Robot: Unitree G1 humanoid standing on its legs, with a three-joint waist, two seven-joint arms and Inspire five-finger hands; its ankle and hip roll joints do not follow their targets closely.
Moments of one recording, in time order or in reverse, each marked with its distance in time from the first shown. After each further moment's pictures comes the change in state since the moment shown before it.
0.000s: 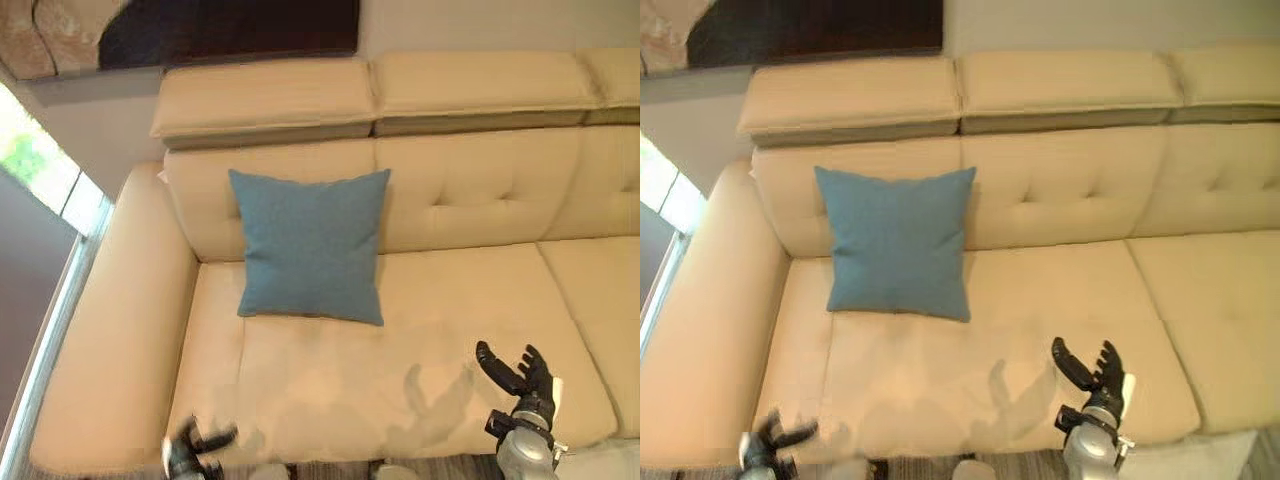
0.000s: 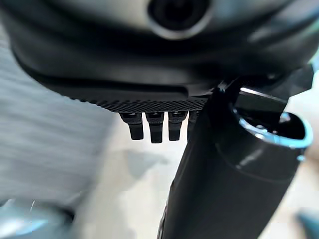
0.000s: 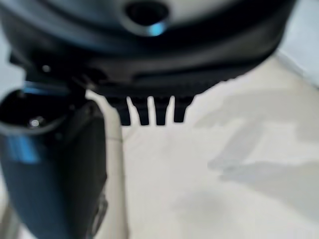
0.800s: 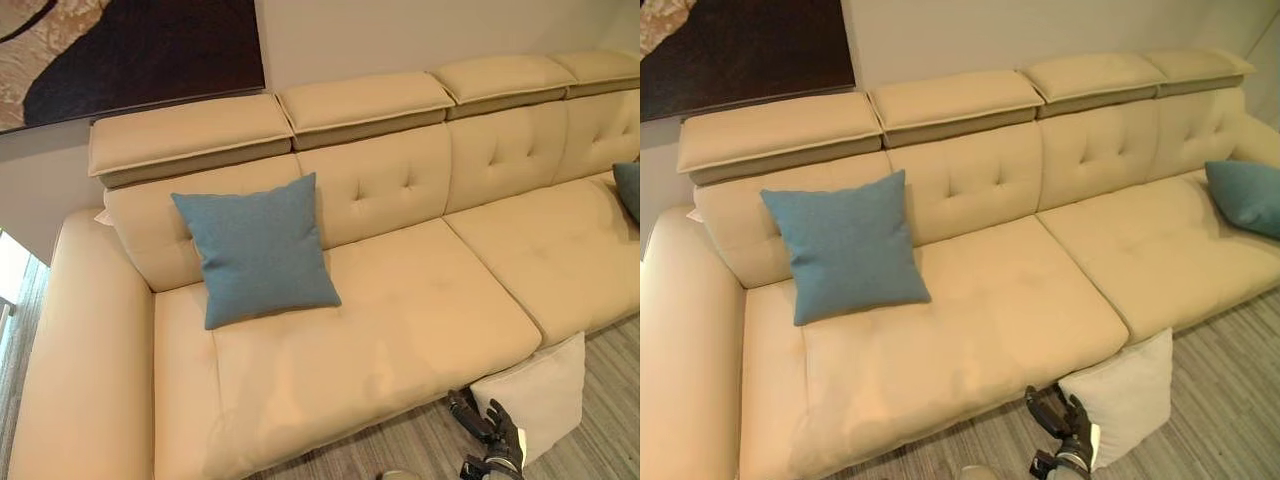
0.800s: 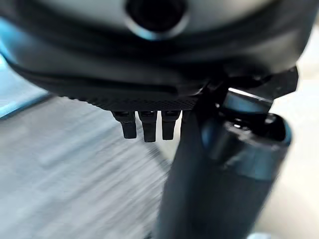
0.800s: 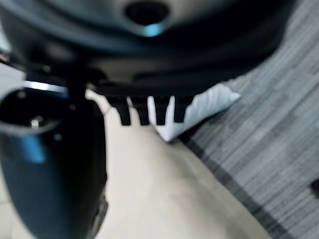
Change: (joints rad) left arm -0.019 0.081 -0.179 0.195 0.539 0.118 0.008; right arm 0.005 0.095 0.089 0.135 0.054 0.009 0.034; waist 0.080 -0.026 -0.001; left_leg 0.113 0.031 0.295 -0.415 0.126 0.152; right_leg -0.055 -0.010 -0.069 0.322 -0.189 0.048
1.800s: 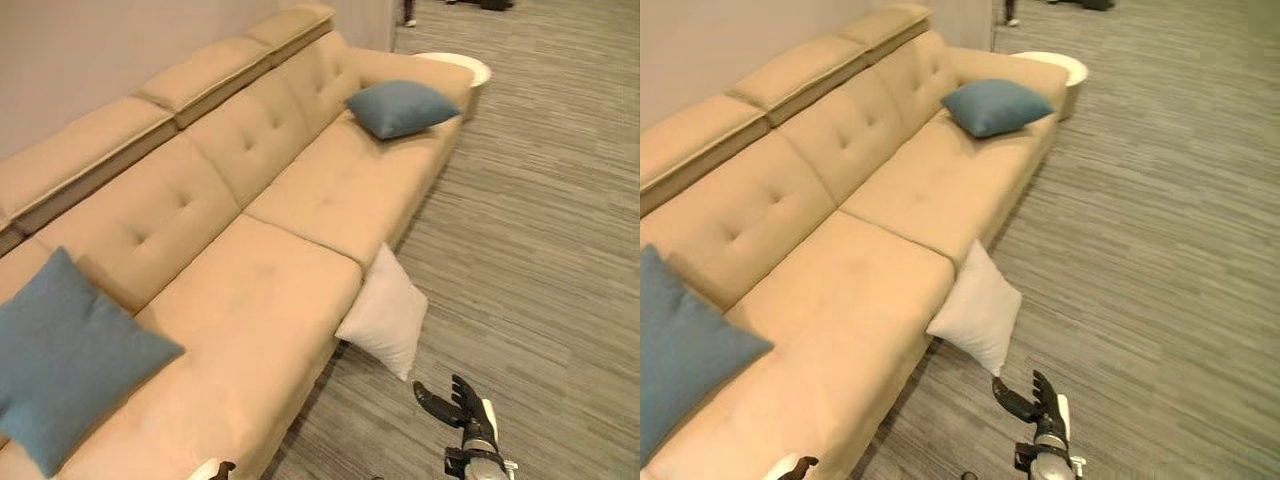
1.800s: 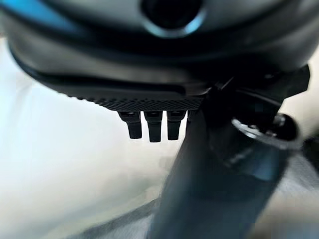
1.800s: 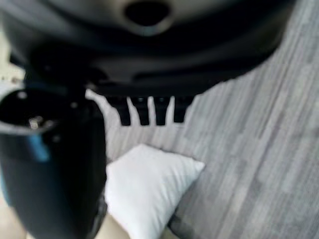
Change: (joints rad) left arm -0.067 0.053 -0.296 -0.143 0.168 0.018 0.049; right arm -0.042 -0.061 0.216 -0.021 -0.110 0.013 0.011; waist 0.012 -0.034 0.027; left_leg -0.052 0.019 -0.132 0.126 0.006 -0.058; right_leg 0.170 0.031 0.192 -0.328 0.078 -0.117
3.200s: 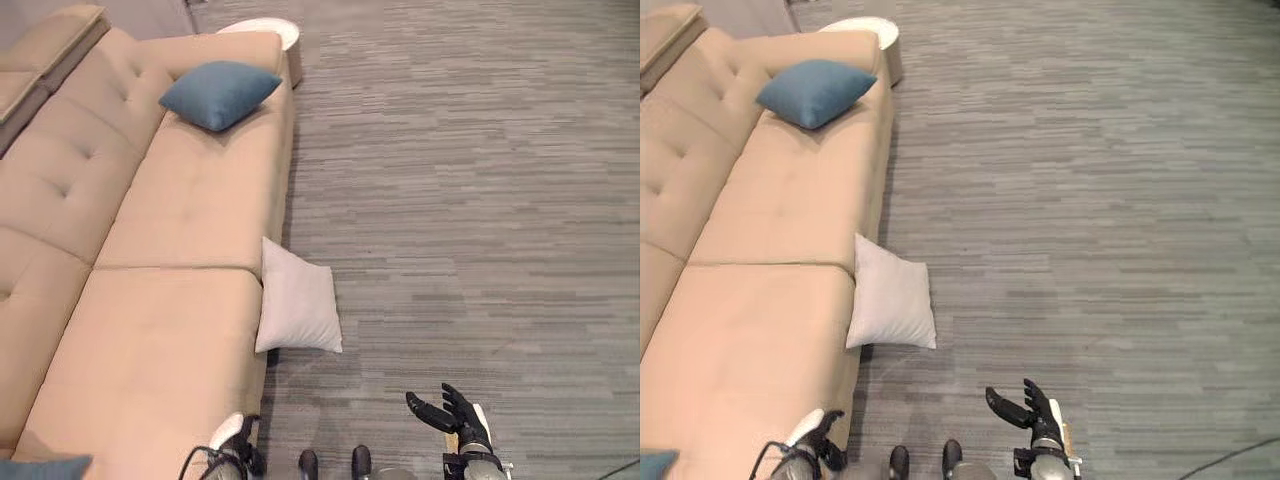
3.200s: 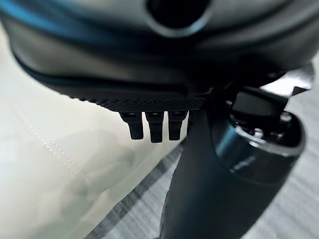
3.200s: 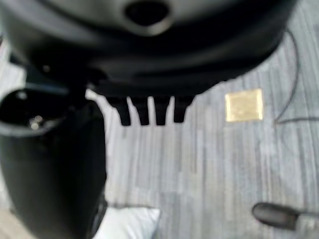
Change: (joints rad) left arm -0.138 -0.024 0.035 -0.024 -0.010 -0.053 0.004; right arm -0.013 -0.021 0.003 0.110 -0.011 0.023 0.078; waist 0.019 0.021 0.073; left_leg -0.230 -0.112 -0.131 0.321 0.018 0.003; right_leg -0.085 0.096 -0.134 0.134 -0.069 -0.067
